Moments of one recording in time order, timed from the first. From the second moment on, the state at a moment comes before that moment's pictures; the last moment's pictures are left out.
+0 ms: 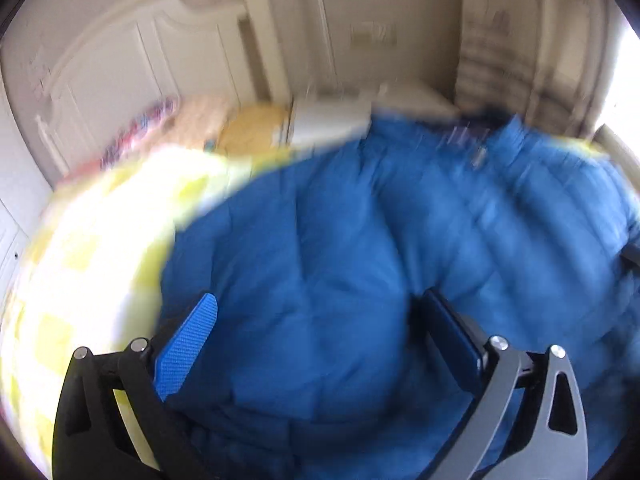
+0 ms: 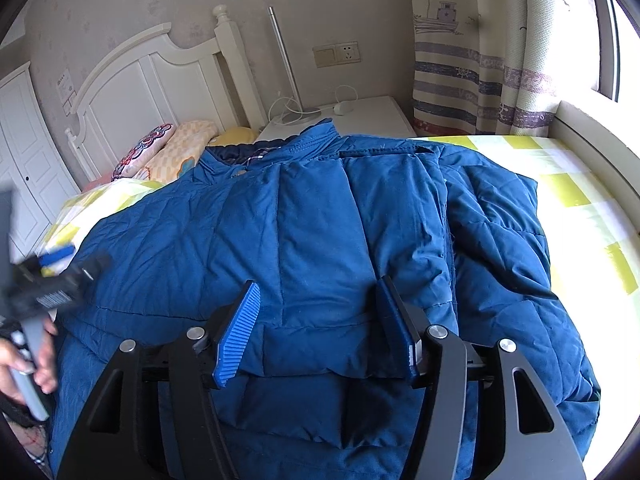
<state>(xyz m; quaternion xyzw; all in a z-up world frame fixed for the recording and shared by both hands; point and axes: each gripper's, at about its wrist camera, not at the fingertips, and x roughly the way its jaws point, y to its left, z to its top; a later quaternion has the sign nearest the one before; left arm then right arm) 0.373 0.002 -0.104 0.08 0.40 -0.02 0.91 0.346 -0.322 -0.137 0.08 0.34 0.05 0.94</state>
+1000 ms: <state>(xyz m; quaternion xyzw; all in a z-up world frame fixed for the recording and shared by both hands) 0.371 0.012 -0.106 0.05 0.39 -0.04 0.92 0.434 -0.297 -0.121 0.00 0.36 -0.03 0.93</state>
